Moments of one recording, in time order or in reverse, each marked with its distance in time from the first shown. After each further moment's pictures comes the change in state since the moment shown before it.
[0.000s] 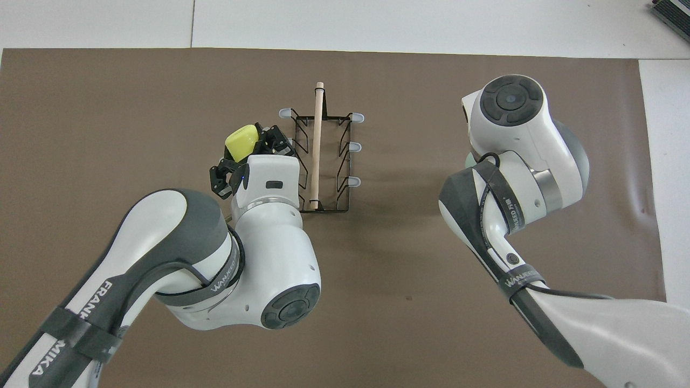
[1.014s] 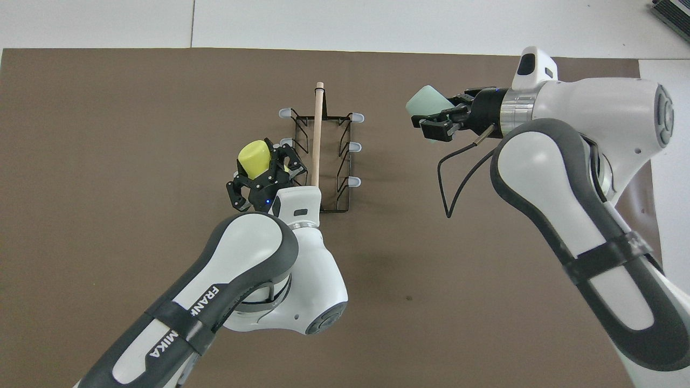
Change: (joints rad) left arm 0.014 0.110 -0.112 -0.059 0.306 -0.184 -0.351; right arm -0.055 -0.075 0.003 -0.076 1.116 0.449 -0.219
